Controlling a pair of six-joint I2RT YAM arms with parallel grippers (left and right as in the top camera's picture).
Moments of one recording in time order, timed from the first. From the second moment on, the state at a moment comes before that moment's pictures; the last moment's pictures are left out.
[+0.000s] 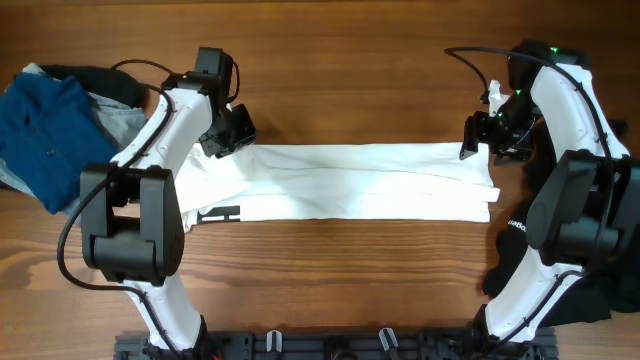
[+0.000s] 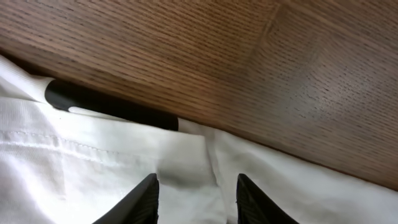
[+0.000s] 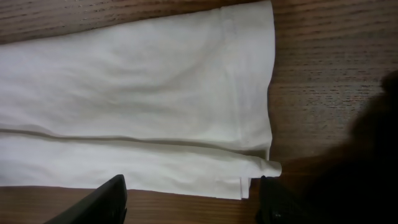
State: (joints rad) left arm -0.14 1.98 1.42 -0.87 0.10 -0.55; right arm -0.14 2.04 1.63 -1.34 -0.10 -0.03
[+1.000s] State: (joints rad) left arm -0.25 1.90 1.35 -1.00 0.18 -0.54; right arm -0.14 2.04 1.63 -1.34 -0.10 -0.03
